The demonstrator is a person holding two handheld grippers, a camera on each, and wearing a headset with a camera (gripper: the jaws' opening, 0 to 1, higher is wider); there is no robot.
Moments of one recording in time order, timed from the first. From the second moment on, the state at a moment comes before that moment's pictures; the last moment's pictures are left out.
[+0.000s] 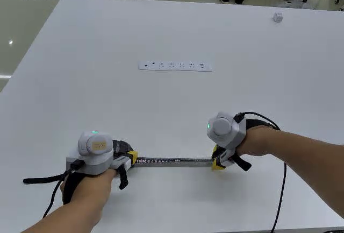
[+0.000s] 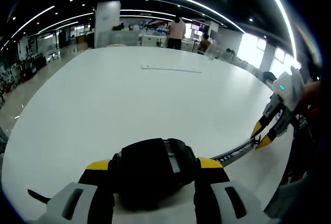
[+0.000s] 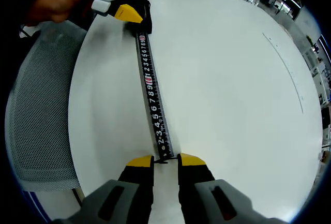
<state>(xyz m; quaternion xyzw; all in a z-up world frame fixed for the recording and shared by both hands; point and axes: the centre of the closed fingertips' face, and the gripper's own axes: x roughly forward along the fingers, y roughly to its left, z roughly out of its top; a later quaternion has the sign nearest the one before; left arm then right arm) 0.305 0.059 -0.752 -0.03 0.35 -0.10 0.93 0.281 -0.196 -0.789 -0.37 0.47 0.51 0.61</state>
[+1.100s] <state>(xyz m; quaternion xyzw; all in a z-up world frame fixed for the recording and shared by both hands) 0.307 0.061 -0.751 -0.03 0.35 -0.11 0.93 0.282 -0.176 -0.790 -0.36 0.48 0.51 0.61</state>
